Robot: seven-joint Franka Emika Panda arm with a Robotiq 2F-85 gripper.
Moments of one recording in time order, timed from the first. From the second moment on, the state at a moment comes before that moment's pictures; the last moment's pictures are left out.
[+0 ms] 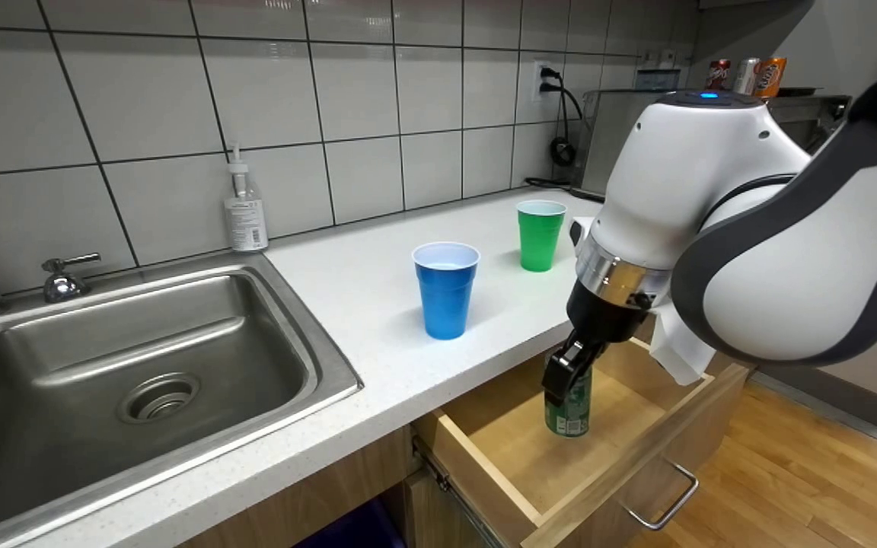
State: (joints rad) arm 0.07 0.24 -0.05 -2.52 -0.24 3.02 0.03
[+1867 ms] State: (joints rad) arm 0.19 0.46 -0.10 -2.43 -0.07 3.15 0.08
